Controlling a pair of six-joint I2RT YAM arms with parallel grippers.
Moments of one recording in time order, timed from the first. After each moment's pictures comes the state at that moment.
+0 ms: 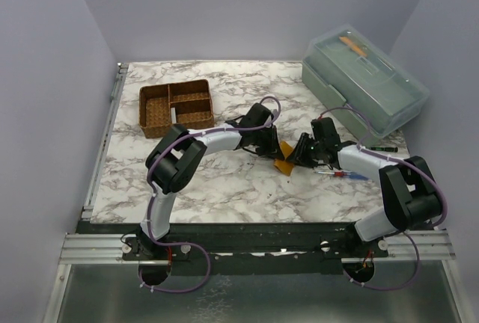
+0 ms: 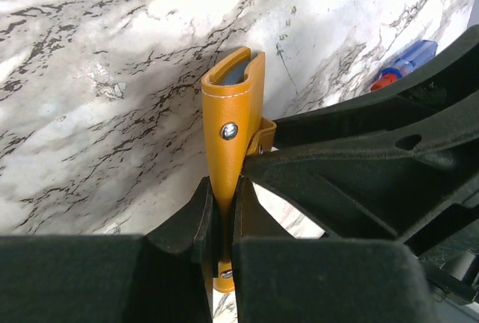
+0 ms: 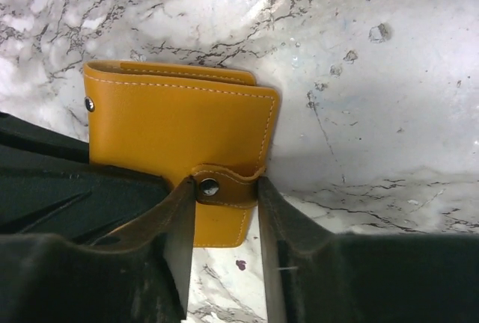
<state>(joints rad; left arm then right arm) -0.74 2.06 1.36 -0.14 0.47 -0.75 0.34 1.51 0.69 -0.12 -0.19 0.66</state>
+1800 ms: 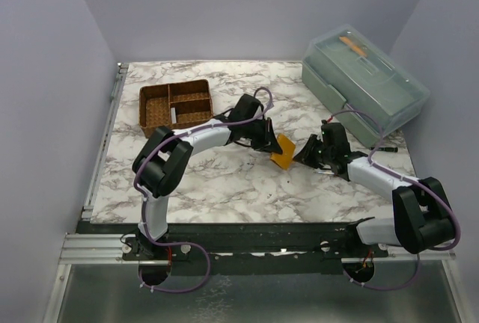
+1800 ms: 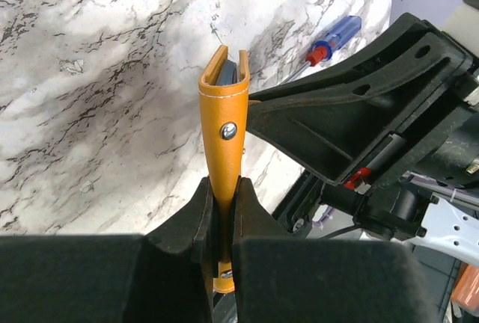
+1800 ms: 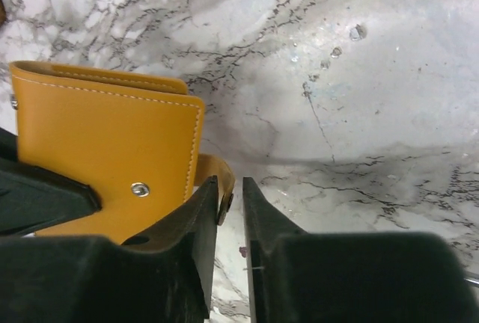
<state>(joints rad) -0.68 1.95 1.32 -0.12 0.62 -0.74 0.31 1.33 0.57 -0.03 -0.19 0.67</state>
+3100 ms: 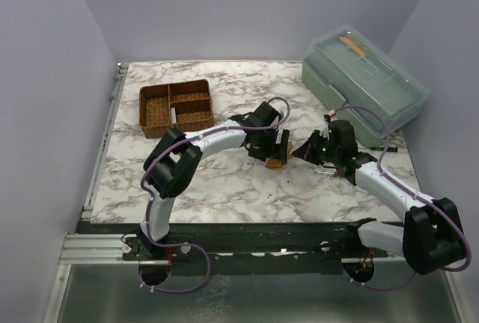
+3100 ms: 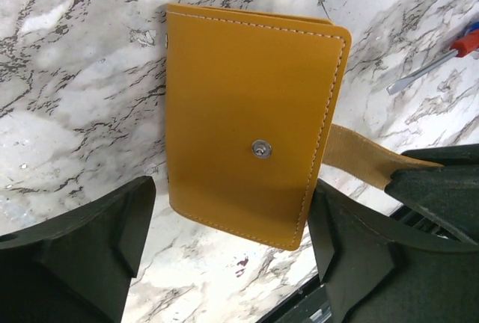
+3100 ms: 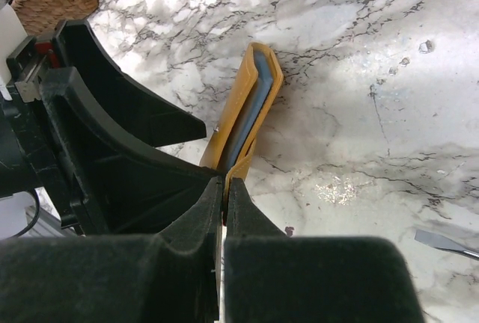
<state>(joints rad) -0.79 2.01 1.47 -0.45 0.28 -0.54 0.31 1.18 0.59 -0.07 -0.28 0.67</state>
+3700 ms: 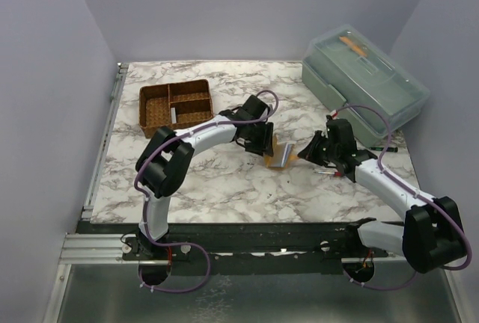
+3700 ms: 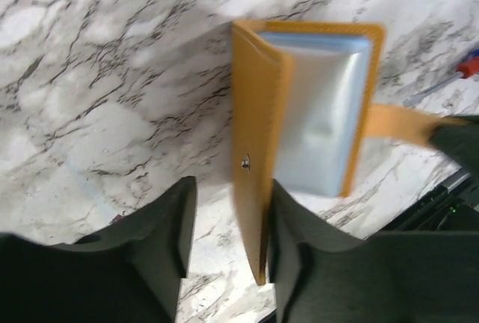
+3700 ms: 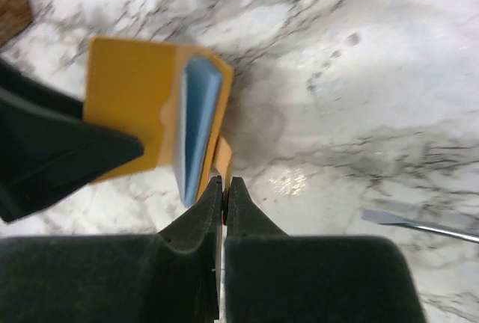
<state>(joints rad) -0.71 1.97 1.44 -0.45 0.30 -0.53 0.31 1.19 0.61 -0.17 -0.16 0.64</state>
